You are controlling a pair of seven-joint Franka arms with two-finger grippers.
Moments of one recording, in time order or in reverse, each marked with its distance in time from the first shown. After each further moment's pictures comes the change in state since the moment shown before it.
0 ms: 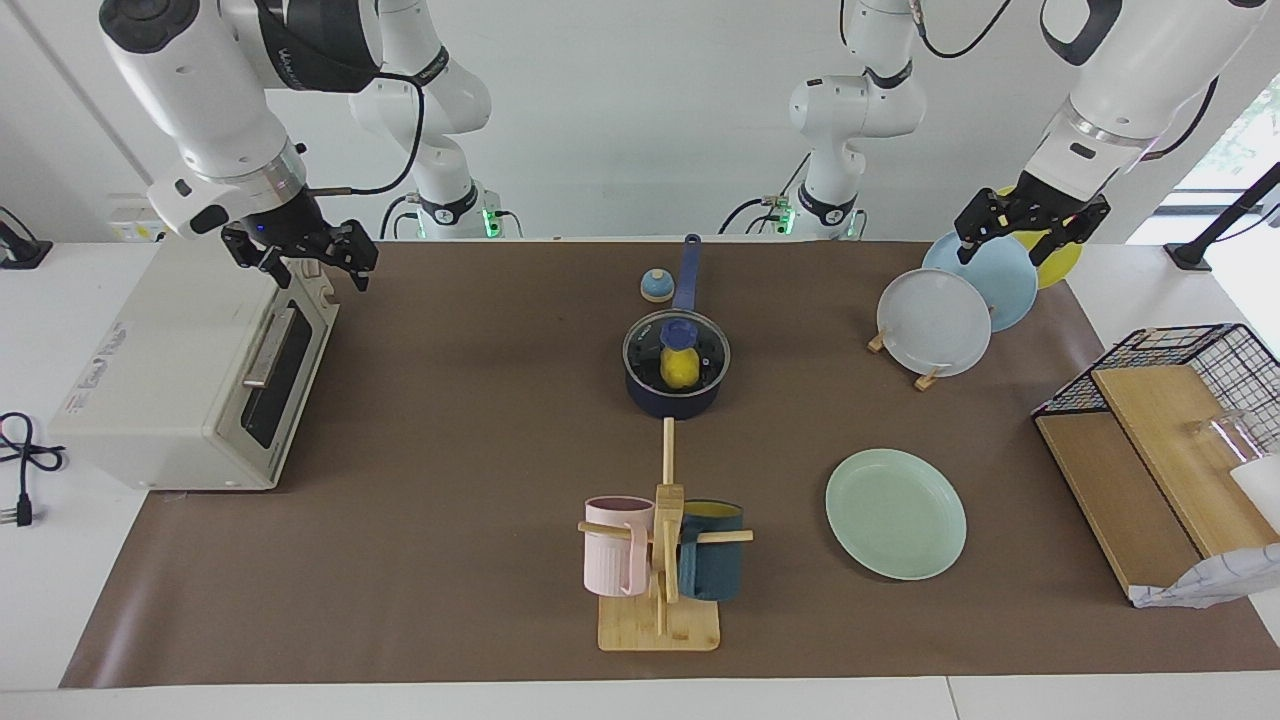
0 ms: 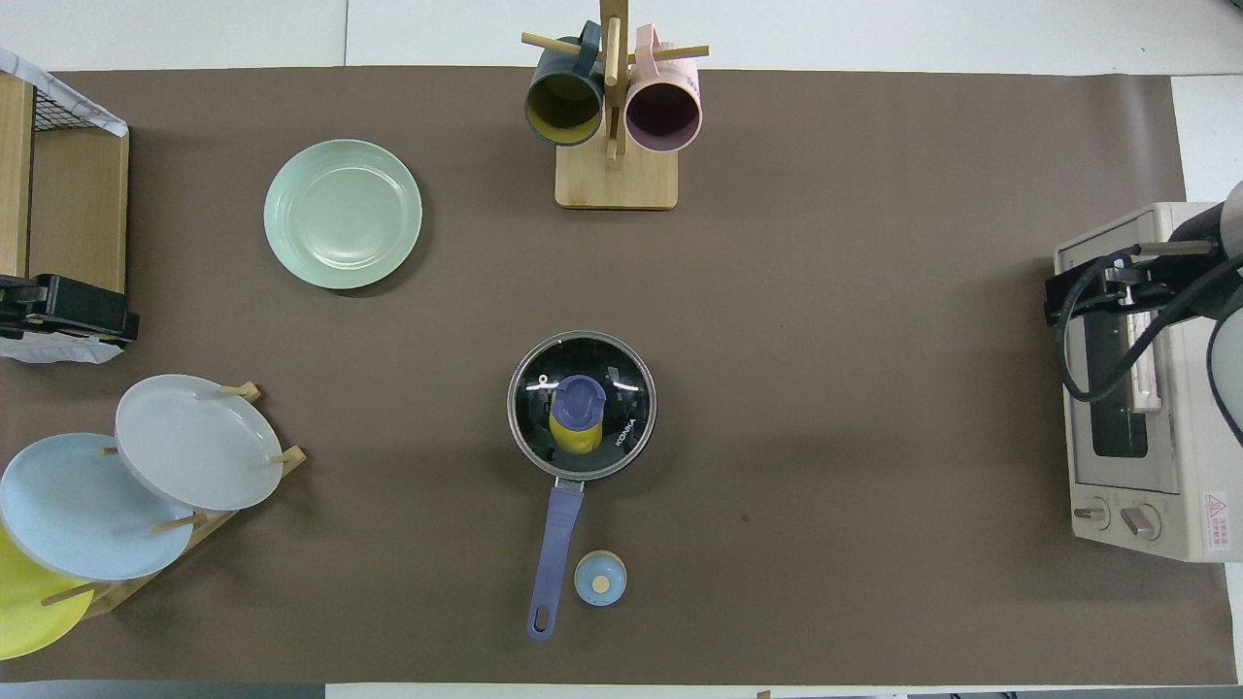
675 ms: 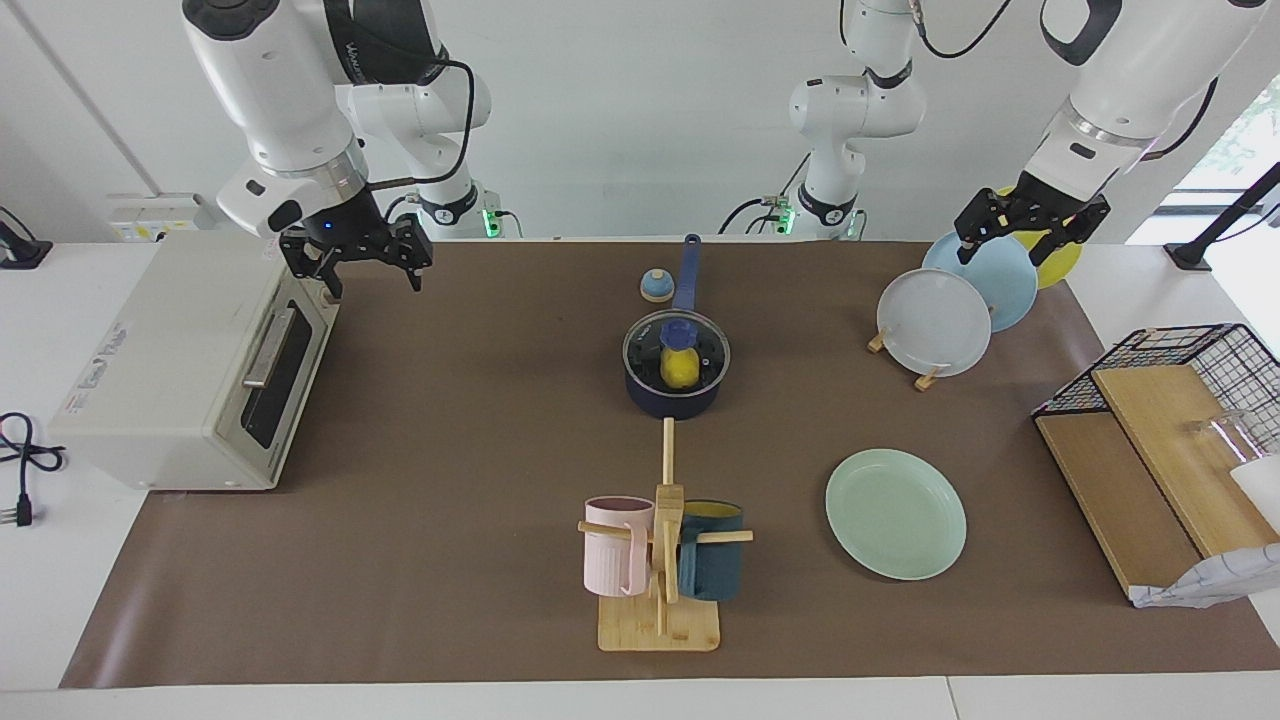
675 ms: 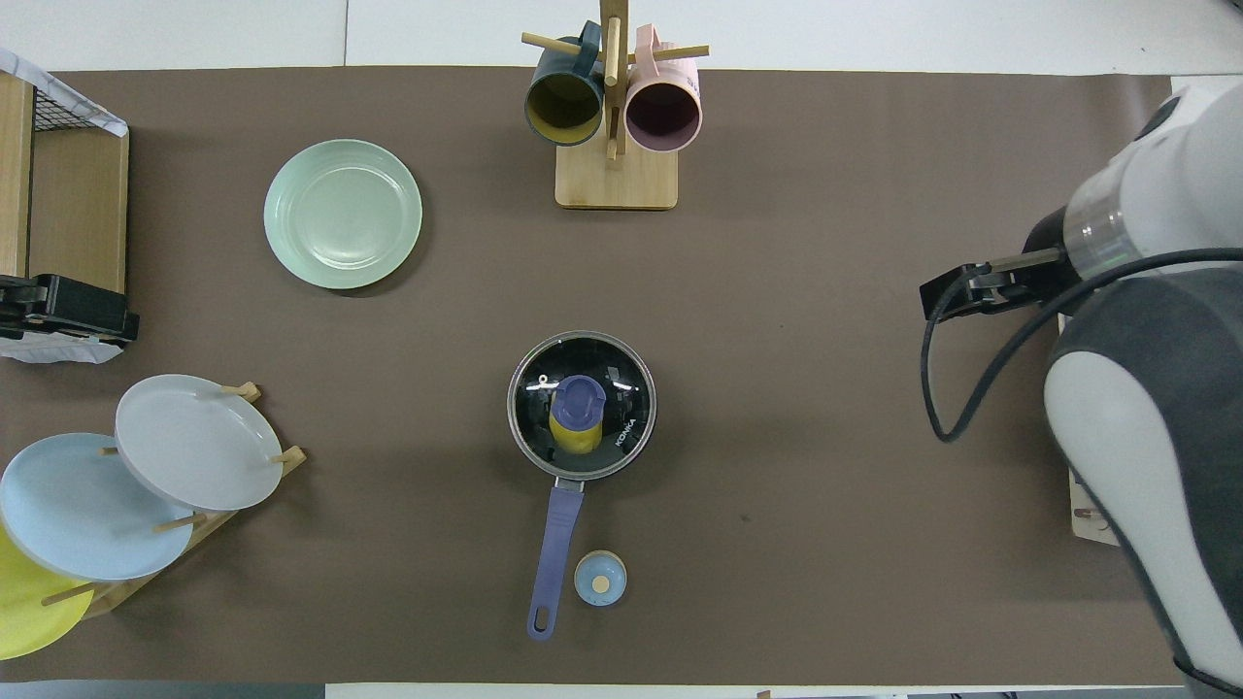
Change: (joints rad) left arm 0.000 0.000 0.000 0.000 0.000 0.000 0.000; right arm 0.176 0.041 0.012 0.019 0.033 0.063 0.055
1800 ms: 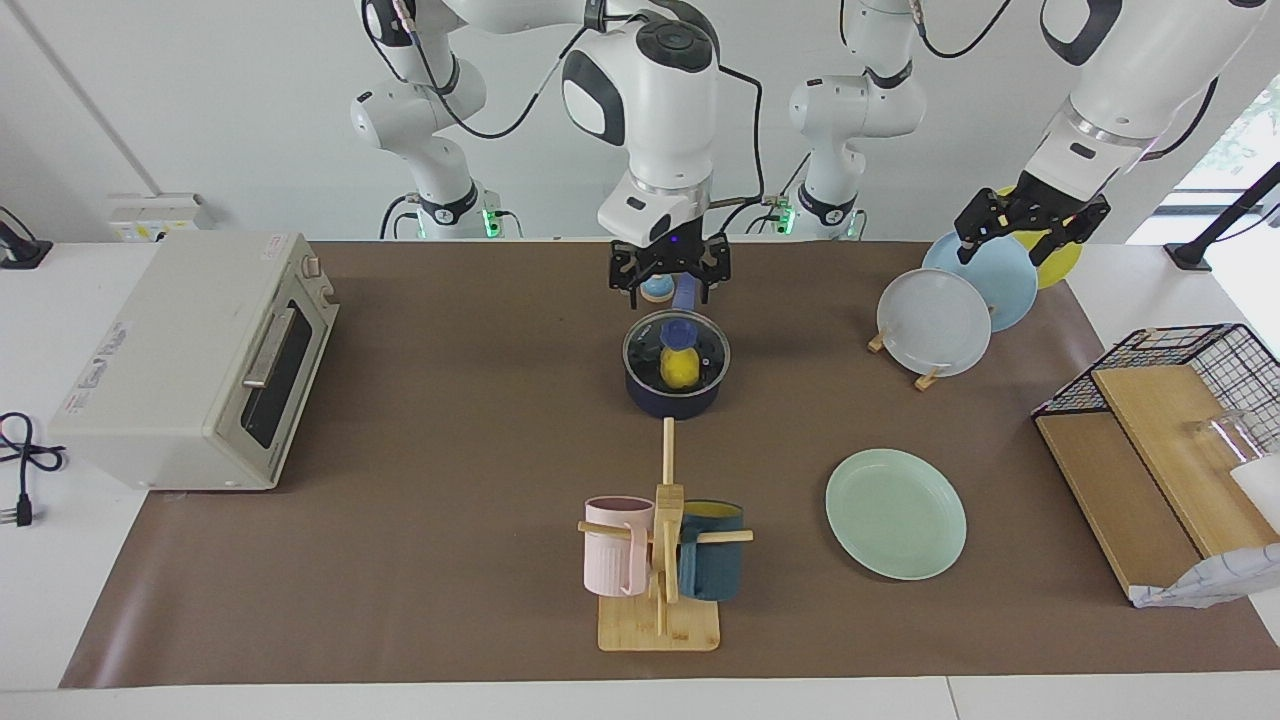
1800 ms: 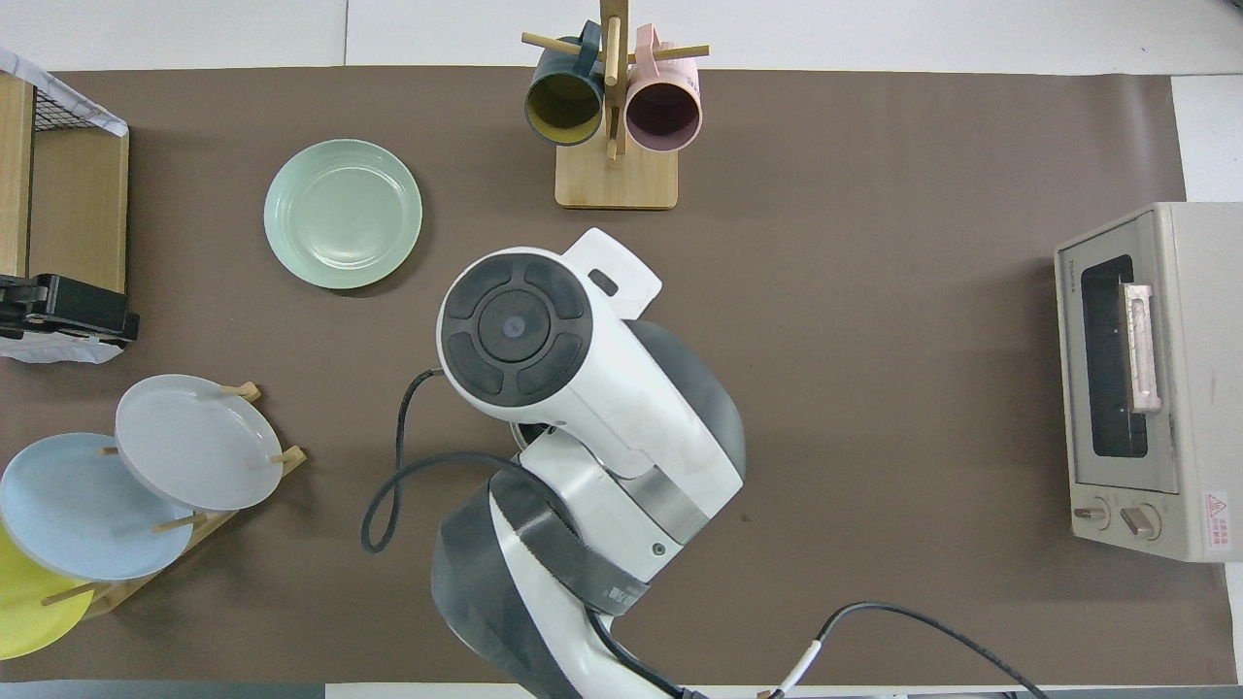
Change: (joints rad) left arm 0.000 0.000 0.000 0.000 0.000 0.000 0.000; right arm 0.525 0.326 0.011 0.188 -0.052 0.232 0.576
